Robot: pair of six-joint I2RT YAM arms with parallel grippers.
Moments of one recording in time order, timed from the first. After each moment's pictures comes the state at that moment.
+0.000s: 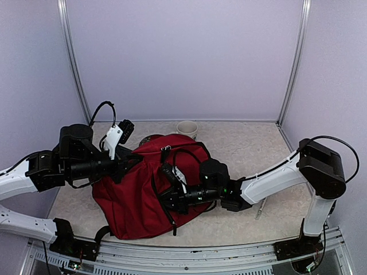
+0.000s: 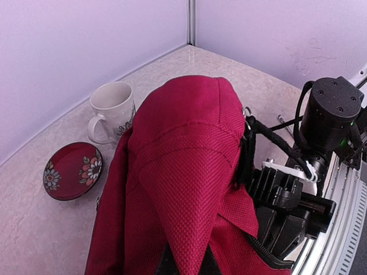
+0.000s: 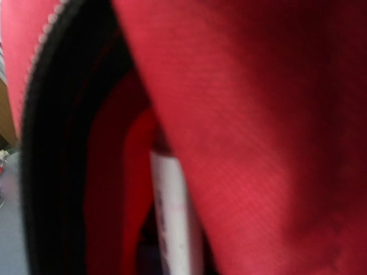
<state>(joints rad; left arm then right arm) -1.00 0.93 0.87 -0.31 -0.13 -0.05 1.14 1.85 0.90 0.76 -0.52 0.32</state>
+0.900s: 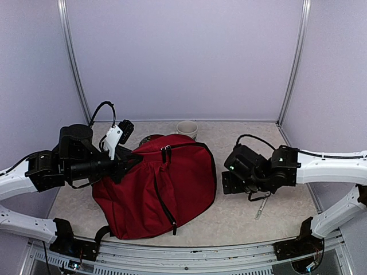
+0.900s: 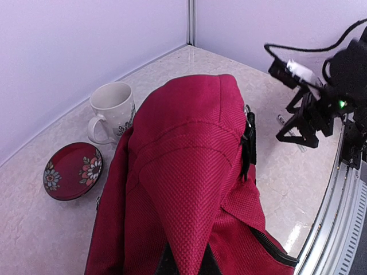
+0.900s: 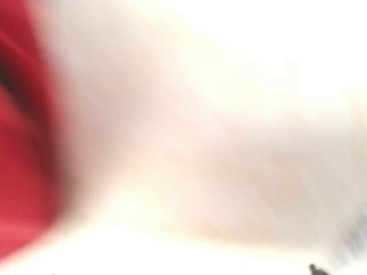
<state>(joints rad) -1.00 0.93 0.87 -0.31 -0.13 -0.05 1.10 1.33 0.99 -0.71 0.53 0.83</state>
